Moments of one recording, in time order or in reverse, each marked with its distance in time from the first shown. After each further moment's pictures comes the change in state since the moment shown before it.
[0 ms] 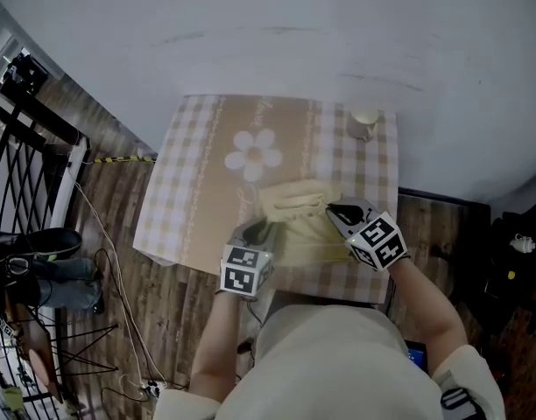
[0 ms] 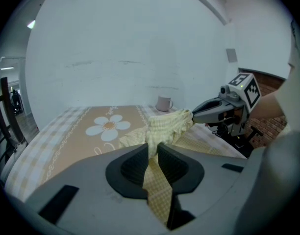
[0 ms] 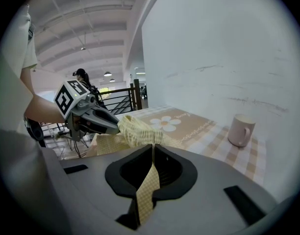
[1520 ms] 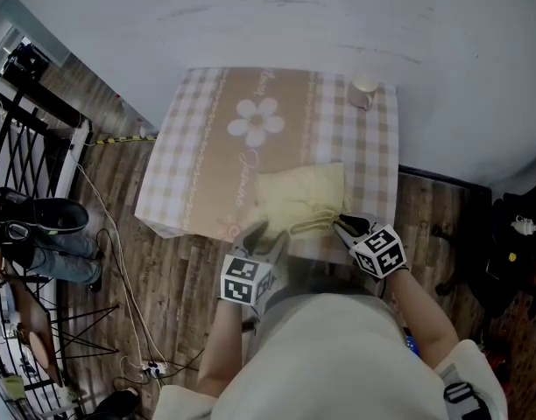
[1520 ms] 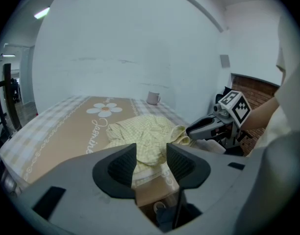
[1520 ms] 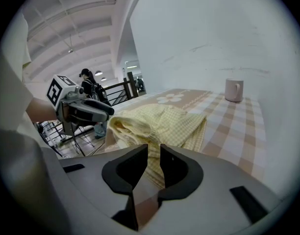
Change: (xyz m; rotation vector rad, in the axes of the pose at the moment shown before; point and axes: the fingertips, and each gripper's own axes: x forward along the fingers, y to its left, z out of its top) left arm -0.065 -0.056 -0.072 -0.066 -0.015 -0.054; right arm -0.036 0.070 -0.106 0.152 0.110 -0.013
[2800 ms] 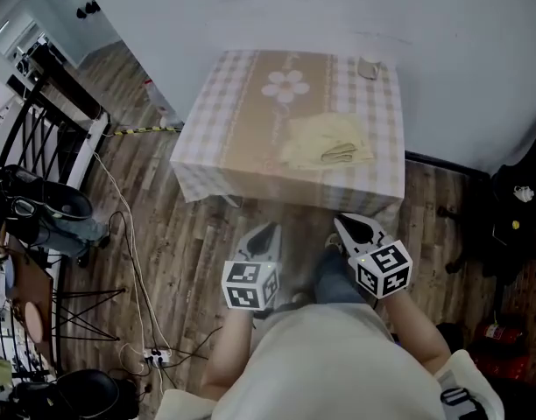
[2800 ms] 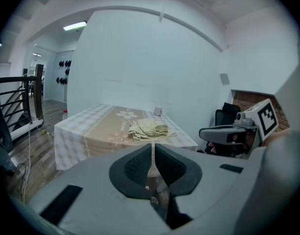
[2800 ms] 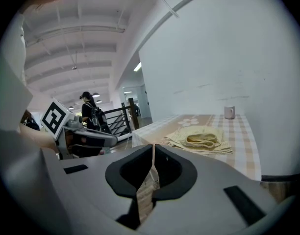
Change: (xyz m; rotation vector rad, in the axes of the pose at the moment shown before) left arm -0.219 -0.042 -0.072 -0.121 -0.178 0.123; right arm -0.108 0.241 0.013 0.053 -0.328 -0.107
